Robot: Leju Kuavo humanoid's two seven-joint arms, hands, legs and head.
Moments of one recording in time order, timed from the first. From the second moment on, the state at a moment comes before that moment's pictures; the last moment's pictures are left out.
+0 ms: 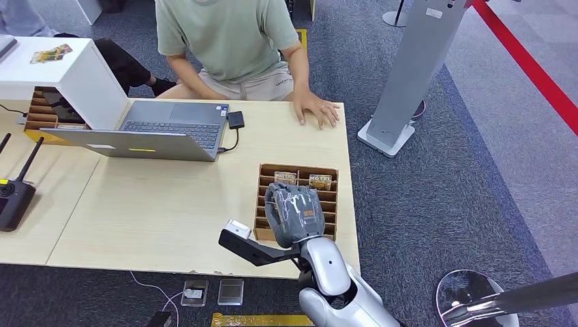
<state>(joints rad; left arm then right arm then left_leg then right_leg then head) -0.10 0.10 -1.15 -0.22 1.20 0.26 0.11 -0.44 0.10 0.93 -1.27 1.09 -0.18 0.41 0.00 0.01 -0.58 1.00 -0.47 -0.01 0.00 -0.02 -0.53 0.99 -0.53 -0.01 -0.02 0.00</state>
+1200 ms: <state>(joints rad) -0.11 0.12 -1.16 -0.22 1.13 0.21 0.08 -0.97 0.14 0.88 -0.70 0.77 -0.30 0.17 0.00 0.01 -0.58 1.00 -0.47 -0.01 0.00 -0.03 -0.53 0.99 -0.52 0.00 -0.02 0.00</state>
